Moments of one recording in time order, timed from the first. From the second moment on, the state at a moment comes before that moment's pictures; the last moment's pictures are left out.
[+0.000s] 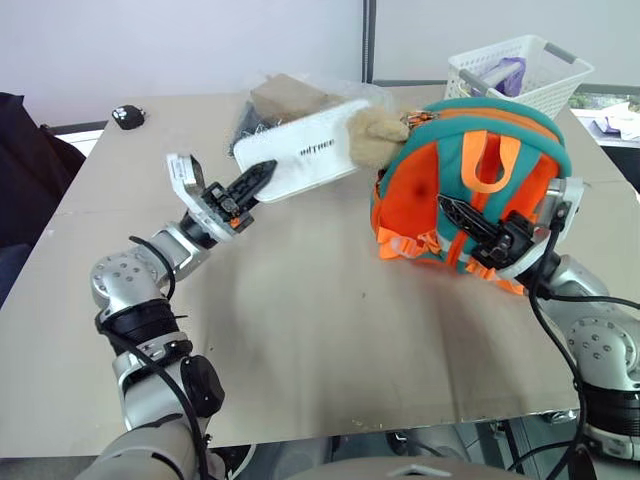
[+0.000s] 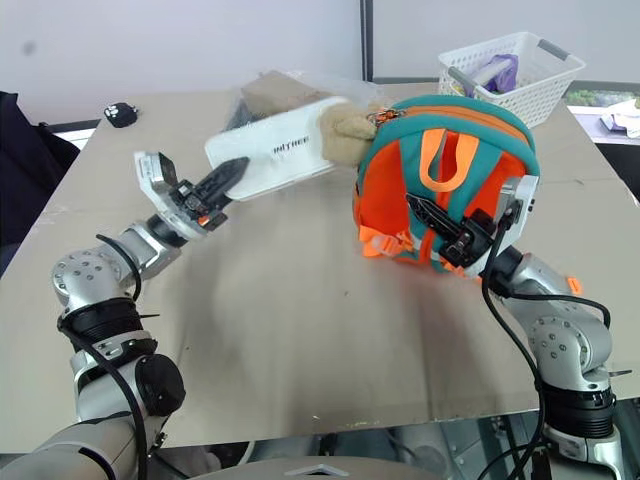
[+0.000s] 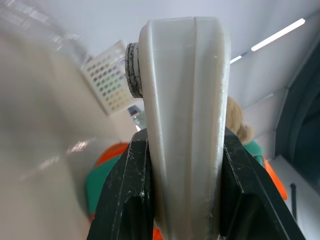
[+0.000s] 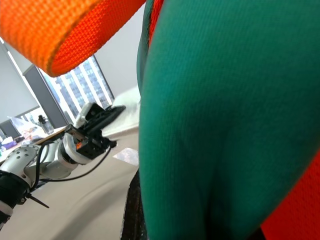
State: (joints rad) left arm -0.65 0.40 0.61 0.24 -1.05 1.14 -0.68; right arm -0.21 -0.40 -0.18 -0.40 0.94 0.53 0.60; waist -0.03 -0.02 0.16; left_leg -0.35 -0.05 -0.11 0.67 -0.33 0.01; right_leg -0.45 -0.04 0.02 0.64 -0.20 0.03
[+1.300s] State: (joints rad) left arm -0.86 0.54 0.01 0.36 -0.51 0.31 -1.35; right arm -0.21 -0.36 -0.17 -0.39 0.91 0.50 0.58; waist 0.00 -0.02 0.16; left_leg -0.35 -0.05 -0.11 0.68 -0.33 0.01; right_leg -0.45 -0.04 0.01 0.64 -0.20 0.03
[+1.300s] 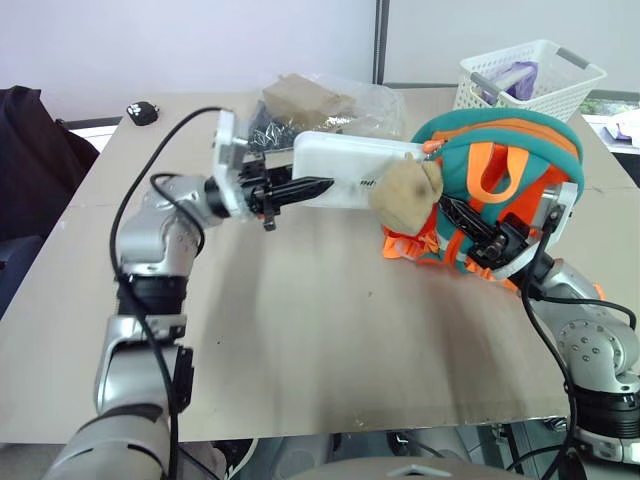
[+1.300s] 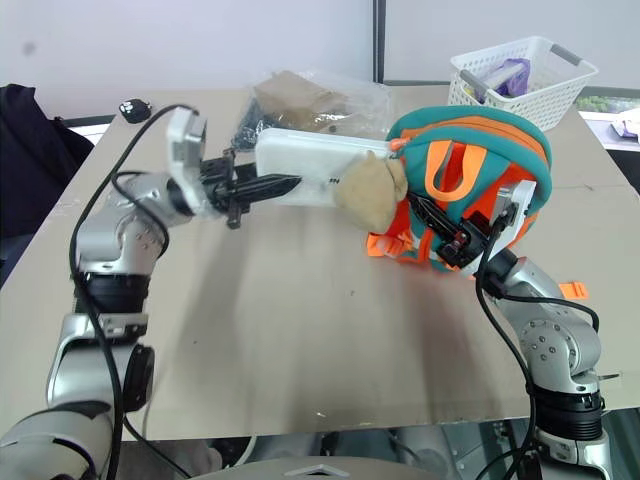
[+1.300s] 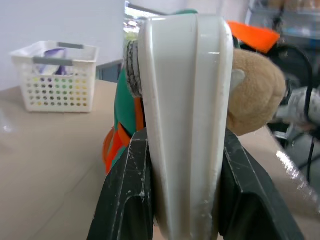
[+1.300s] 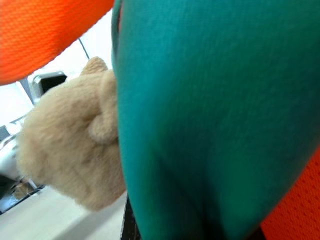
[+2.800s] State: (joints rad) left arm -0.92 0.35 0.03 0.37 -0.49 0.50 -1.14; right arm -0.27 -0.29 -0.11 -0.37 0.80 0.46 0.58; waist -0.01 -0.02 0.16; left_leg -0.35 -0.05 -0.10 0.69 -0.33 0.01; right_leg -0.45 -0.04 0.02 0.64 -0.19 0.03
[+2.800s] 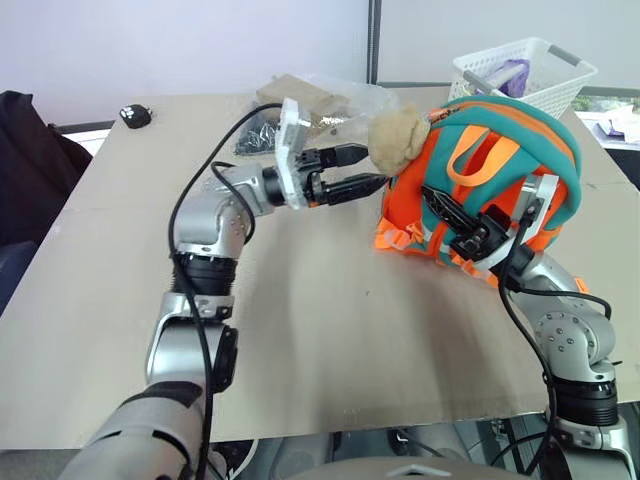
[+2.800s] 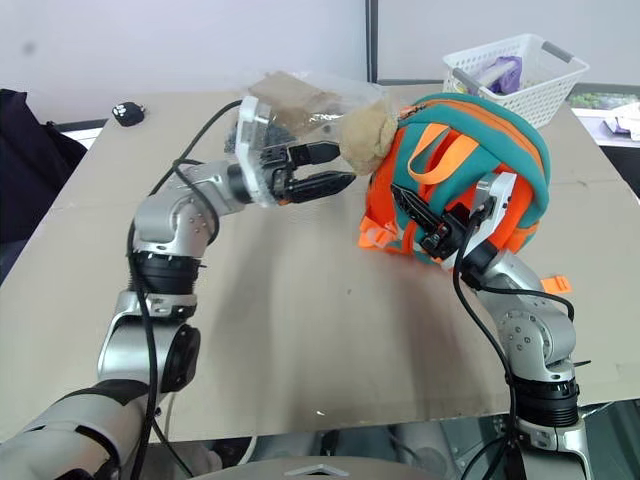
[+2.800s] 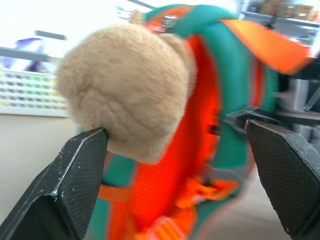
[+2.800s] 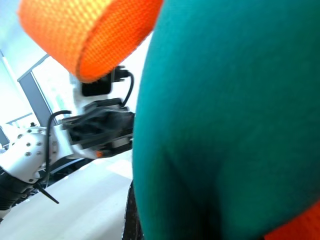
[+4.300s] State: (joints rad) left arm -0.73 0.42 -0.12 0.68 -0.11 0.13 -1.01; right arm -0.11 -0.42 -0.14 -0.42 0.76 0.44 0.61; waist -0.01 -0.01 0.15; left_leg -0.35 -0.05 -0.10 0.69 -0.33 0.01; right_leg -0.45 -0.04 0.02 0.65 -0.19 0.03
